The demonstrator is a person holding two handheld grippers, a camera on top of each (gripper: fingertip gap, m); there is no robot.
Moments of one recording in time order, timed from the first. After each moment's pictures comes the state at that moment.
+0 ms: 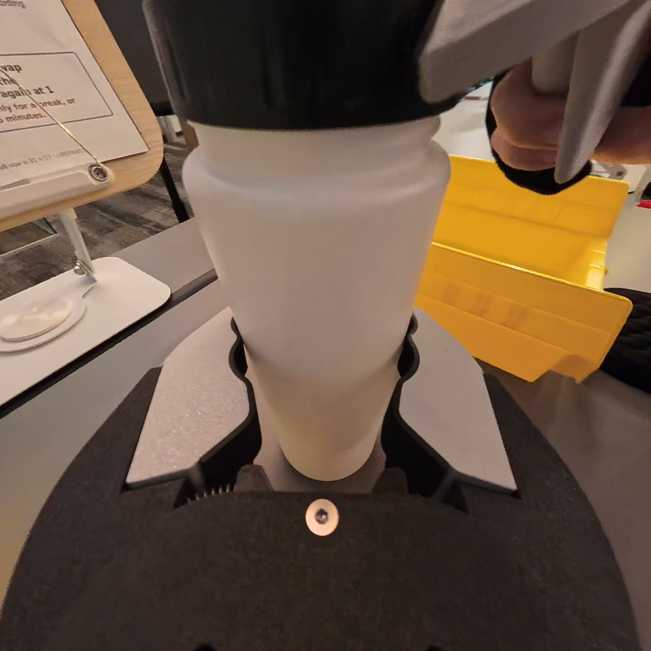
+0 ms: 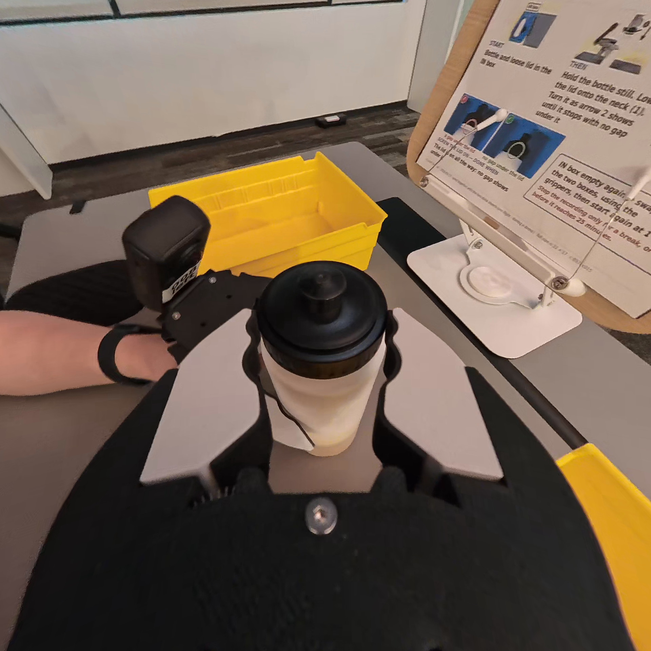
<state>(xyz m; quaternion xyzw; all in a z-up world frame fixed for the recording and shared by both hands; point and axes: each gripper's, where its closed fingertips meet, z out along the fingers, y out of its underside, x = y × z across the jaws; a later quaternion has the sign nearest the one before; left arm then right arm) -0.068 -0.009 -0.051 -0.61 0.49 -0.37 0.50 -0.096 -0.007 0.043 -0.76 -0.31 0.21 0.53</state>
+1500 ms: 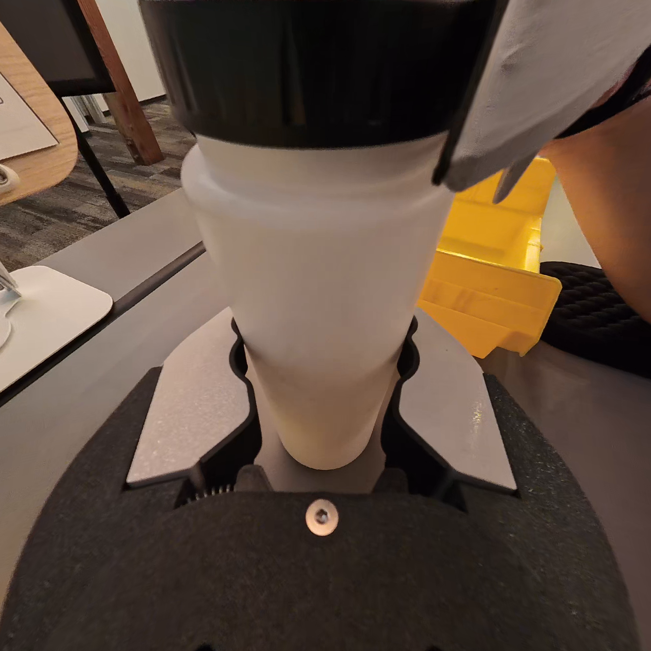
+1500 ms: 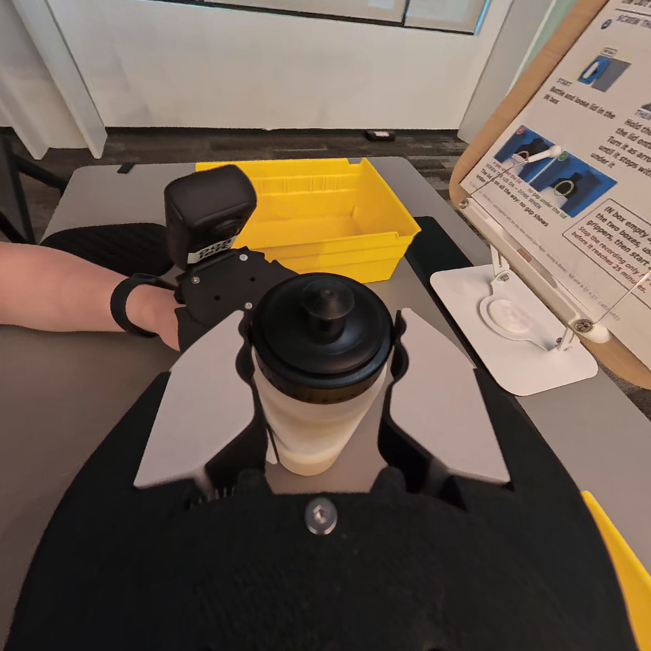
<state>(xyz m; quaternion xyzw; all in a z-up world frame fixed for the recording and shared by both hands) -0.058 -0.033 -0.054 -0.60 0.54 -0.39 0.45 -0.098 -0.022 0.038 -0.71 -0.40 0.23 0.53</state>
